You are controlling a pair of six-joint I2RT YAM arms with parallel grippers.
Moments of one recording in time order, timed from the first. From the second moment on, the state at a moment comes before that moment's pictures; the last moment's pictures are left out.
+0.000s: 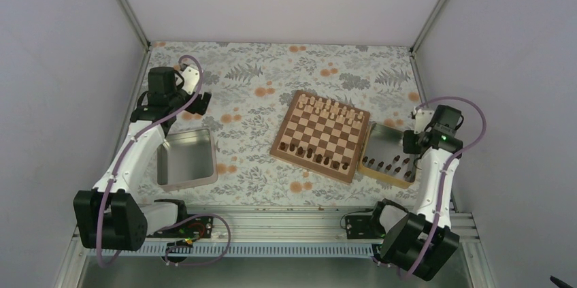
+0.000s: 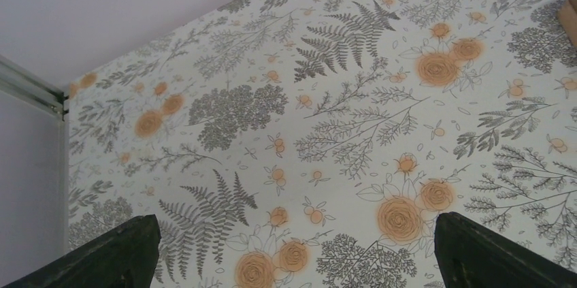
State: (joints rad) left arm -0.05 1.19 0.94 -0.37 0.12 0.35; right arm -0.47 0.99 0.84 -0.85 -0.05 -0.39
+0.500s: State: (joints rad) left arm -0.04 1.19 0.95 -0.38 0.16 0.35; right arm -0.48 0.99 0.84 -0.85 -0.07 -0.39
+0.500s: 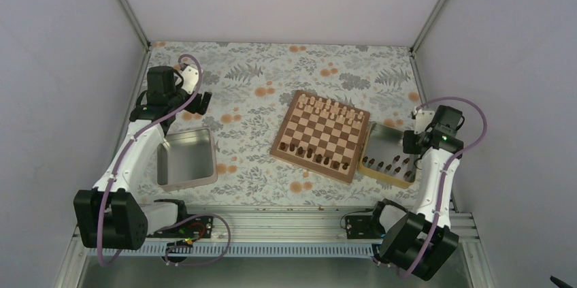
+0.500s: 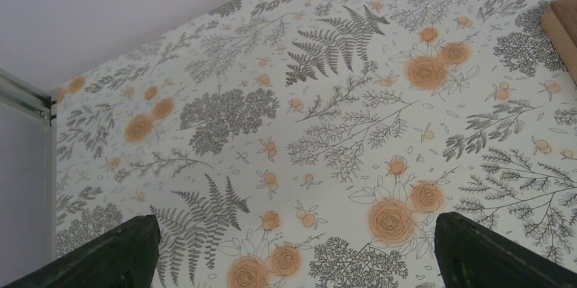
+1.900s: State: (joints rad) left arm -0.03 1.24 0.94 -0.33 0.21 0.36; right arm -0.48 1.03 0.82 -0.98 0.03 -0.67
